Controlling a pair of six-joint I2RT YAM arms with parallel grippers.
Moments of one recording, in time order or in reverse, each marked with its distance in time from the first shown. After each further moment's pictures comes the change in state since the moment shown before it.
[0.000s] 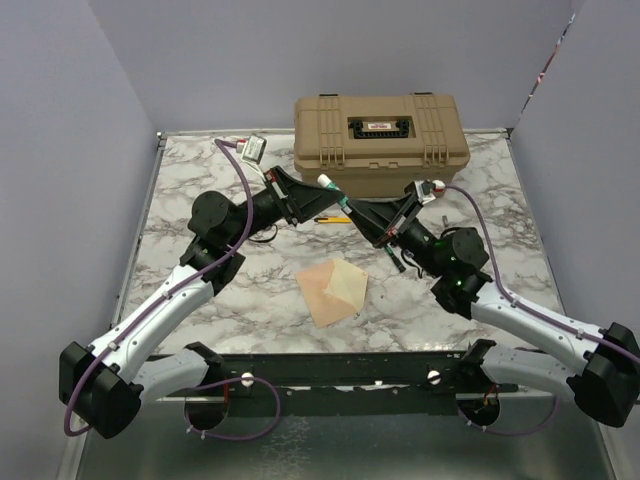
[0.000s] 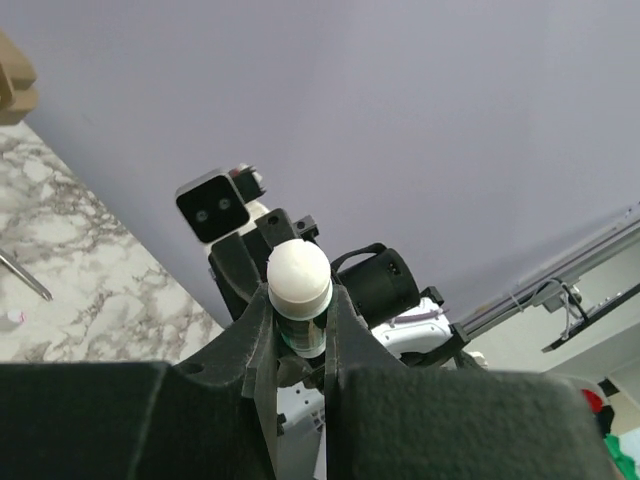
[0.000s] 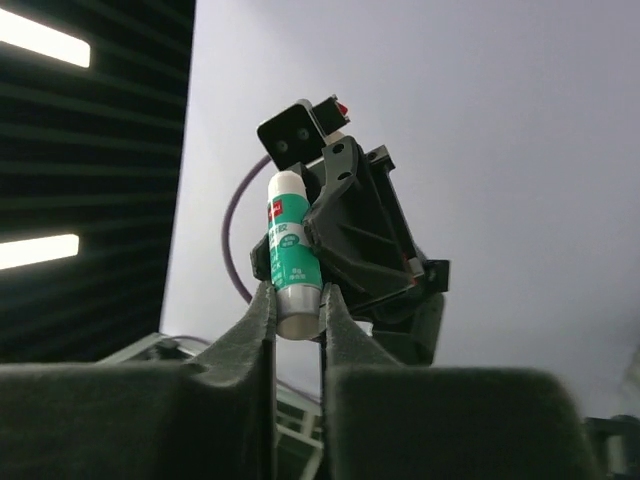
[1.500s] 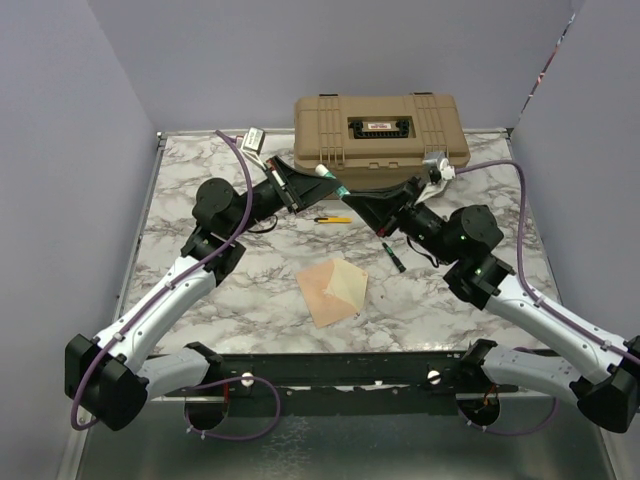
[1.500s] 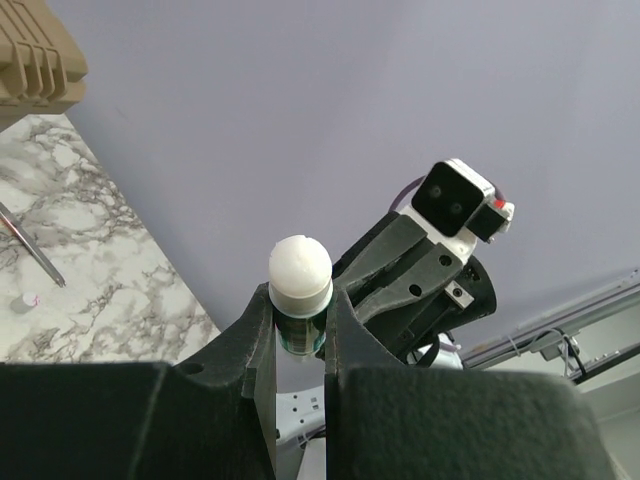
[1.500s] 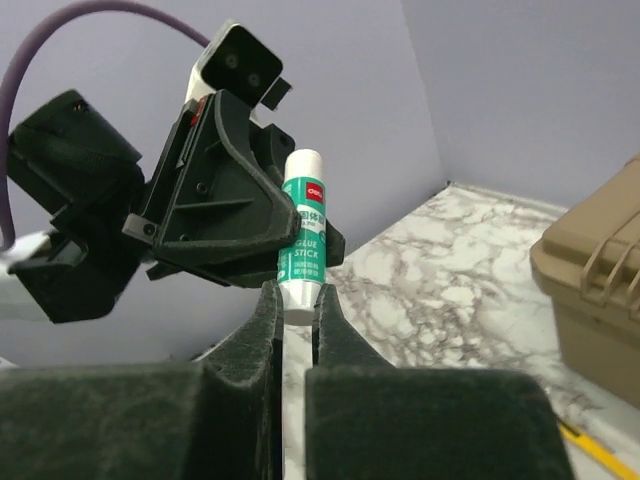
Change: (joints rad) left arm 0.028 0.053 0.048 -0.058 -0.006 -0.066; right arm -0.001 -0.021 0.216 -0.306 -0.069 -1.250
